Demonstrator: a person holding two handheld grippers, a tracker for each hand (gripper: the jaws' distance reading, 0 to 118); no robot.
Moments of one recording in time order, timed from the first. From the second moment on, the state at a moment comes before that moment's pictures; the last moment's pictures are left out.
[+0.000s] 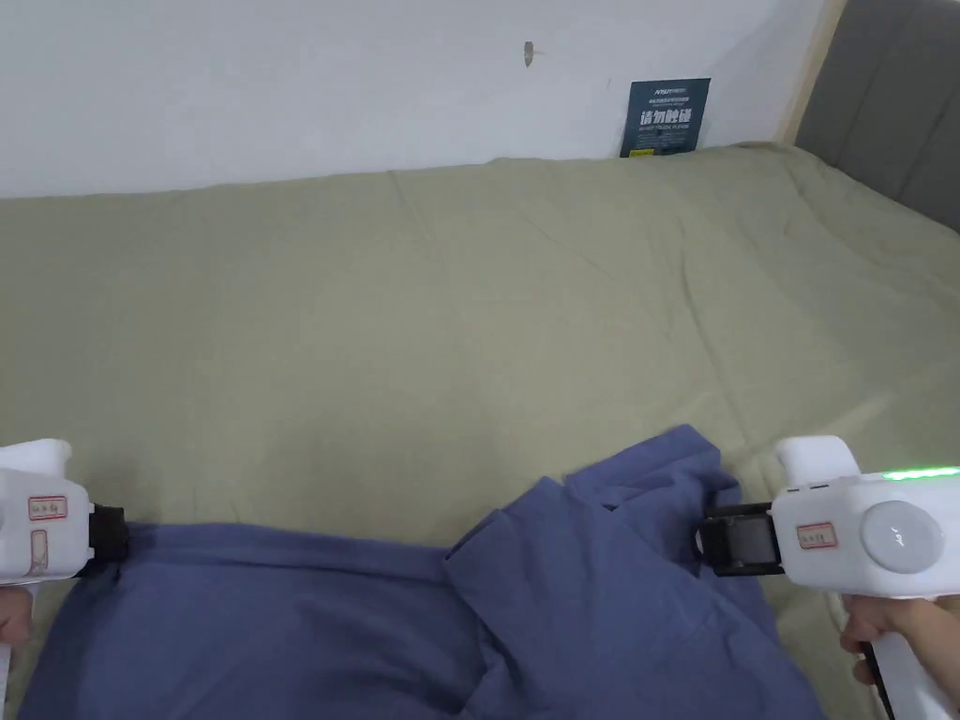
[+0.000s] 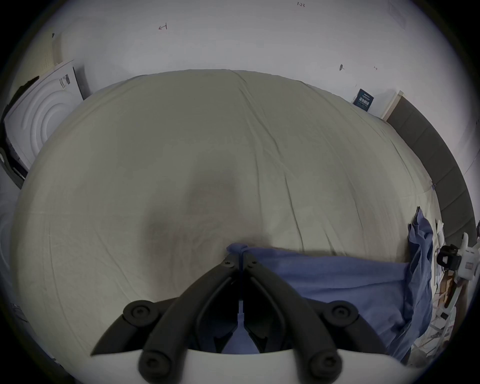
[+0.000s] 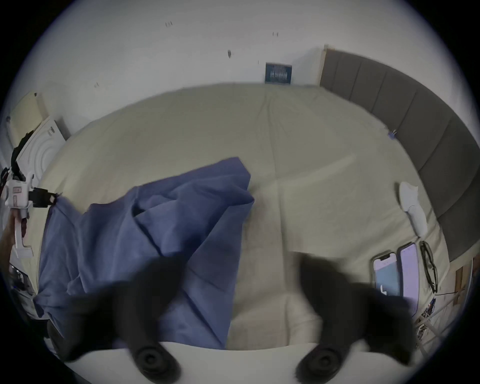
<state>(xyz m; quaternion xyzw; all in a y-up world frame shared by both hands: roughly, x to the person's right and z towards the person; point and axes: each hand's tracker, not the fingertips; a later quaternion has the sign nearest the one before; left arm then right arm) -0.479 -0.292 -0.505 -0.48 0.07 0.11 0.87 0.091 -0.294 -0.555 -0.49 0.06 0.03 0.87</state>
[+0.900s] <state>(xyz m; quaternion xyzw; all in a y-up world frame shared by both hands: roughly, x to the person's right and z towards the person) -0.496 -0.204 -0.466 -0.43 0.09 0.14 0.89 0.102 -0.182 -0.513 -0.42 0.14 0.00 0.90</state>
